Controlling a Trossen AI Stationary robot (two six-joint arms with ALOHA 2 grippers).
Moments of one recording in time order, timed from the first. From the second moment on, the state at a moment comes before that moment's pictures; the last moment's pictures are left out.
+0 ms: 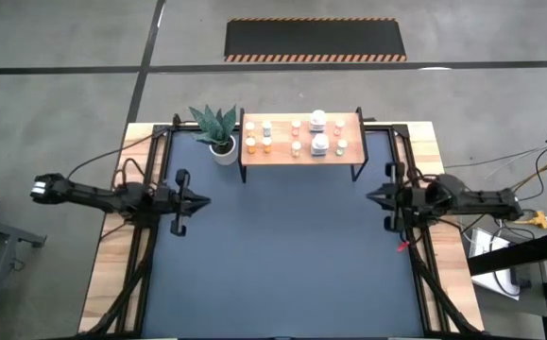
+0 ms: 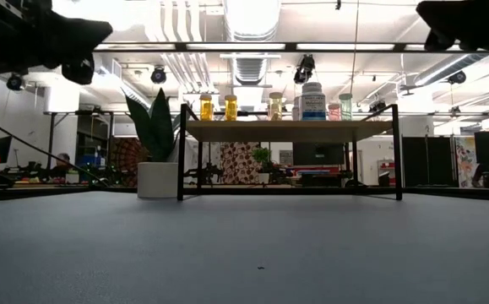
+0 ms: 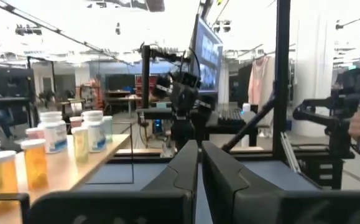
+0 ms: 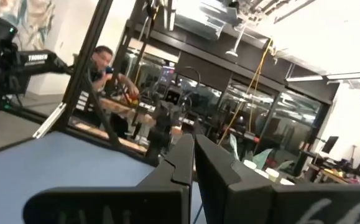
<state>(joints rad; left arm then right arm) -0.15 0.31 0.01 0.57 -0.15 0.04 0.03 0.02 0.11 0.20 -0.08 -0.39</state>
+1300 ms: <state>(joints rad) -0.15 0.35 0.01 0.43 -0.42 0.12 0.03 0.05 0.01 0.04 -0.21 0.04</state>
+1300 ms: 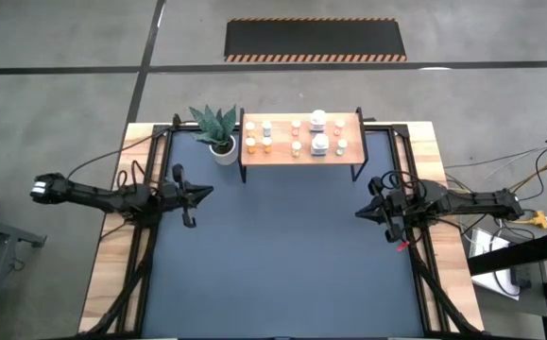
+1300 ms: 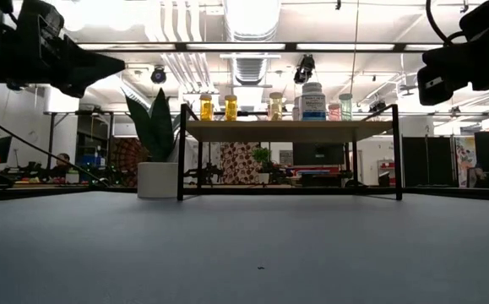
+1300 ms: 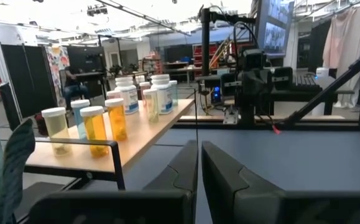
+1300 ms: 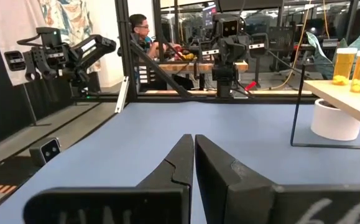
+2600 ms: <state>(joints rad) -0.15 0.51 0.01 0.43 -0.42 0.12 0.03 0.05 0.01 0.04 -0.21 0.04</state>
